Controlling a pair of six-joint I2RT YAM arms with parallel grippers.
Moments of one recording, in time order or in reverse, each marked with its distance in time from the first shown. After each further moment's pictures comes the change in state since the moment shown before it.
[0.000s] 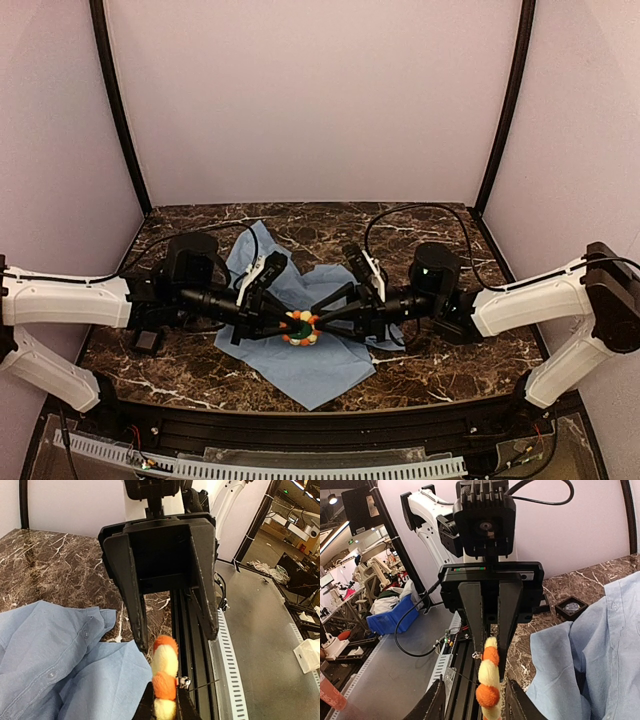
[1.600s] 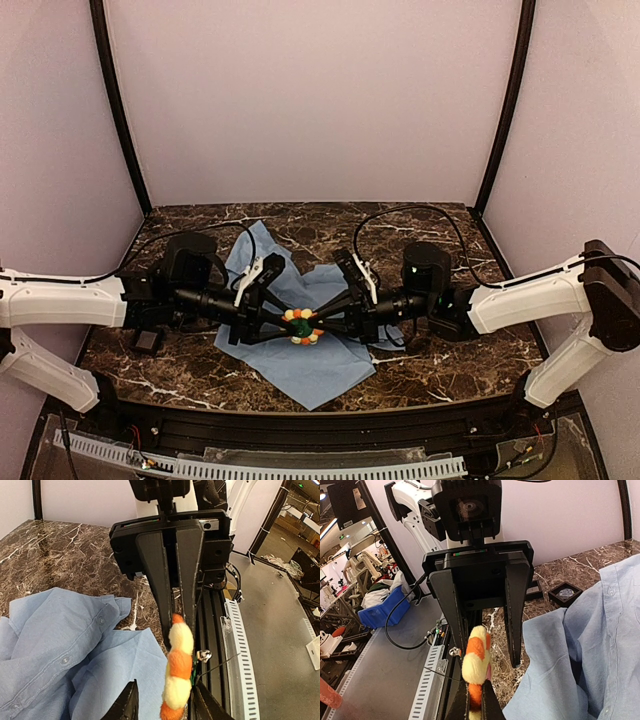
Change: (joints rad) left arm 0.004 -0.020 0.003 -0.085 -0.075 0.048; right arm 0.012 0.021 0.045 -0.141 0.035 -0.063
